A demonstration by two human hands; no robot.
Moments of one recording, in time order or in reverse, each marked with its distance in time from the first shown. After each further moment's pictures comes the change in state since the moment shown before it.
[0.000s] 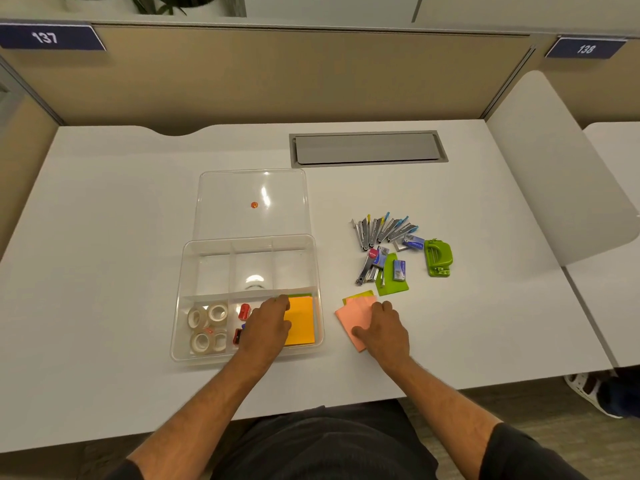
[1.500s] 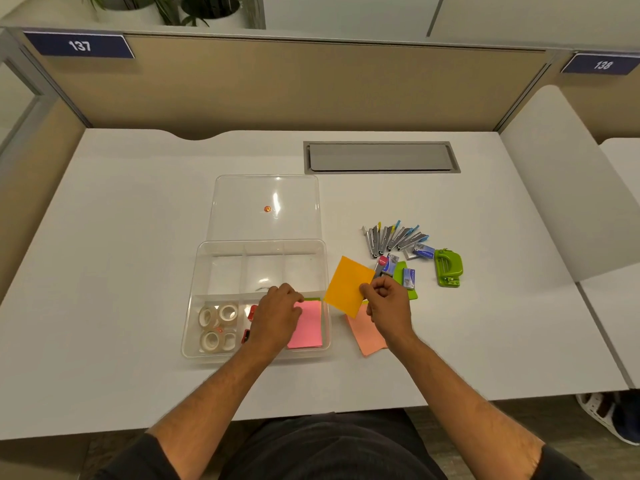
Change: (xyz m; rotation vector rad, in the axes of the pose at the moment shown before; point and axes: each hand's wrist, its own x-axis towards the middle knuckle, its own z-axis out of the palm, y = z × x) left_hand 0.021 -0.002 -0.004 0.073 0.106 0.159; right_hand -0.003 -0.055 -0.073 1.041 0.104 -0.012
